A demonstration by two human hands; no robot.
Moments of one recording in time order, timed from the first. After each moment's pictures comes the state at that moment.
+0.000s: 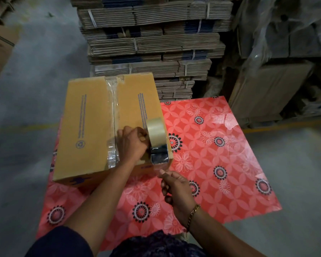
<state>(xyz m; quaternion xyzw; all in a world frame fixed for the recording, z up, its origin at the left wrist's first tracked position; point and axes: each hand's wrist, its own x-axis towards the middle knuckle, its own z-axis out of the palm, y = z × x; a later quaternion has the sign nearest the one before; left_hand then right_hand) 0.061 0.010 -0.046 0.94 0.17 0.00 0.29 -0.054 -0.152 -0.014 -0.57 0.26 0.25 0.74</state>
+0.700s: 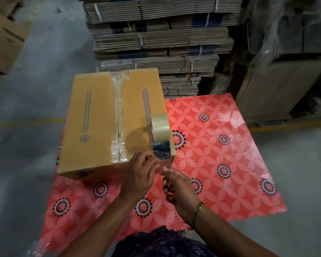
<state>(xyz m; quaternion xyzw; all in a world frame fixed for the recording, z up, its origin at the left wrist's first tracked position) -0.046 -0.007 -0.053 0.94 -0.09 0.15 0.30 -0.054 -0.157 -0.020 -0.55 0.23 0.30 0.74</state>
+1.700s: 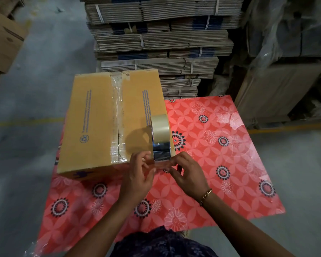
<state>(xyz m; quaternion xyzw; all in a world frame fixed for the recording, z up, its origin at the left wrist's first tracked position) -0.055 -0.006 -0.058 0.88 0.01 0.10 0.46 -0.010 -0.199 -0.050 -0.90 -0.20 0.02 0.39</state>
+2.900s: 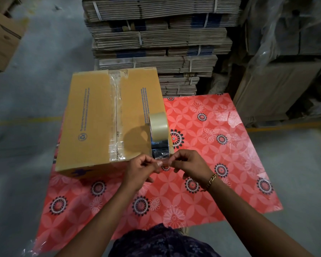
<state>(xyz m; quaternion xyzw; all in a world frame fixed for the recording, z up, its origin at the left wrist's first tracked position) -0.037 -0.014 -0.045 0.71 0.19 -0.11 0.67 0.015 -0.207 -0.026 -0.80 -0.02 0.26 0.55</state>
